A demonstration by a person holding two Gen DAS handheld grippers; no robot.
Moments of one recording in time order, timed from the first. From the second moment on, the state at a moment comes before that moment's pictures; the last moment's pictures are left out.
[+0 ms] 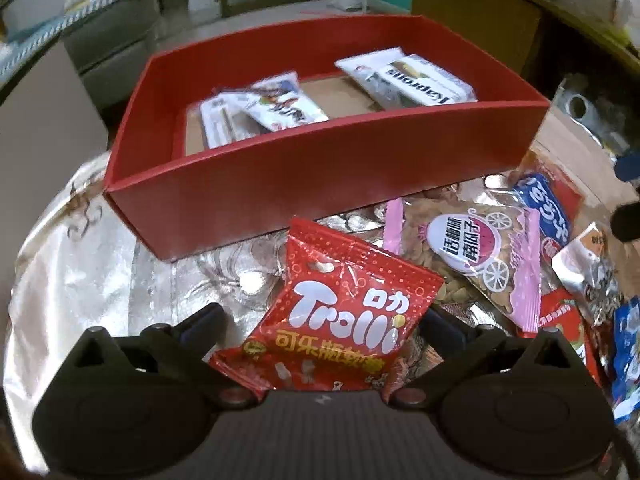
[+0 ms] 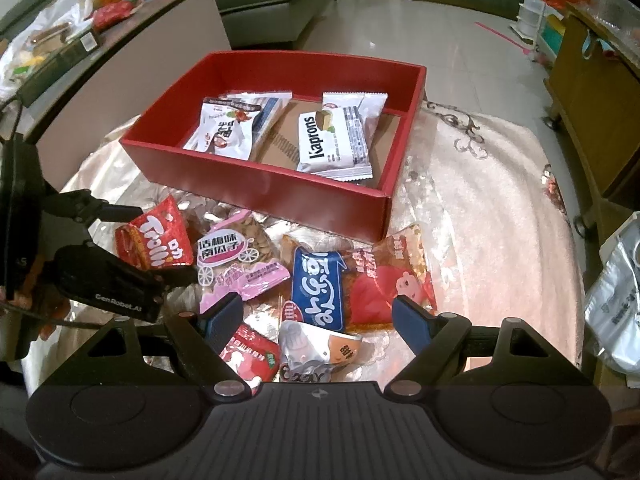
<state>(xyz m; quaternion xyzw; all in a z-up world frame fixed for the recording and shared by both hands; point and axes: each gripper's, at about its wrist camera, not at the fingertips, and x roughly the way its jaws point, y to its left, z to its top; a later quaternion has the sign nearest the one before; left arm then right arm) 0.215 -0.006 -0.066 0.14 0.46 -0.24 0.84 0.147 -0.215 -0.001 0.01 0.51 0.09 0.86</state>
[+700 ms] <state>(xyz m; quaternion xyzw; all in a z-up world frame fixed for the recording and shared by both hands) 0.154 -0.020 -0.028 0.08 0.48 -0.20 0.85 0.144 -0.223 0.002 0.03 0.50 0.09 0.86</state>
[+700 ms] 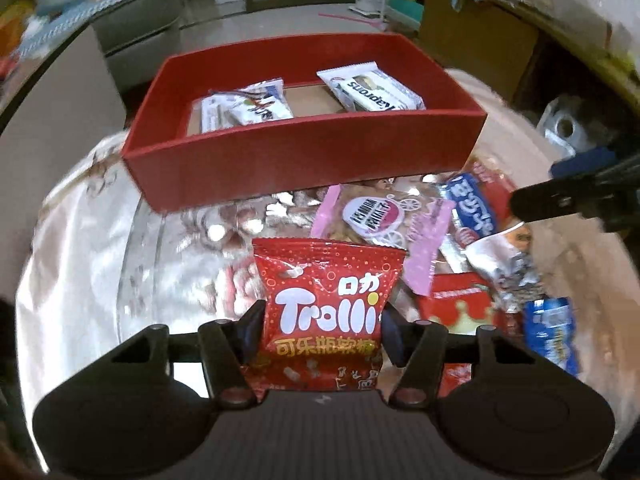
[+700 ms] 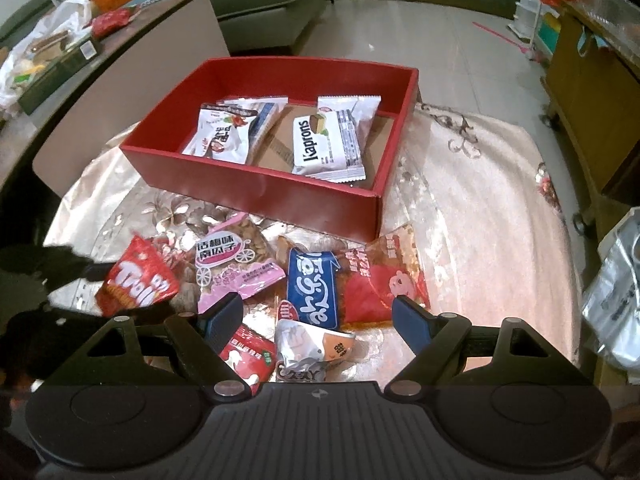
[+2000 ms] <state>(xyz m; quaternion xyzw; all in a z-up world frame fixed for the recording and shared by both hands) 0.150 0.027 -0.023 0.00 0.51 -0.21 0.84 0.187 -0.119 -0.033 -0.01 0.56 0.16 0.81</state>
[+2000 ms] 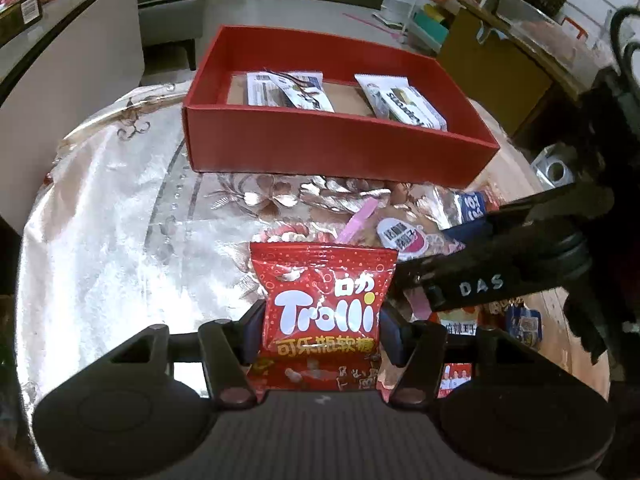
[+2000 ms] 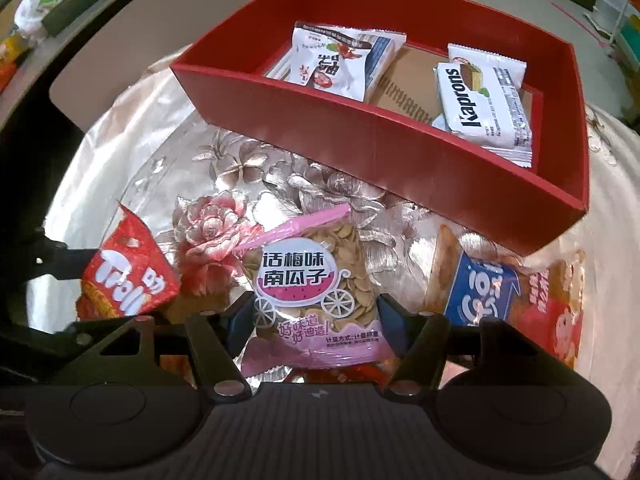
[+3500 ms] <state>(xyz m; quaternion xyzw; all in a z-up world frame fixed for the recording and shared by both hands) 0.159 0.035 -0.027 -0.02 0.52 -0.18 0.83 0.176 -0.127 -0.017 0.02 0.54 0.20 0.82</state>
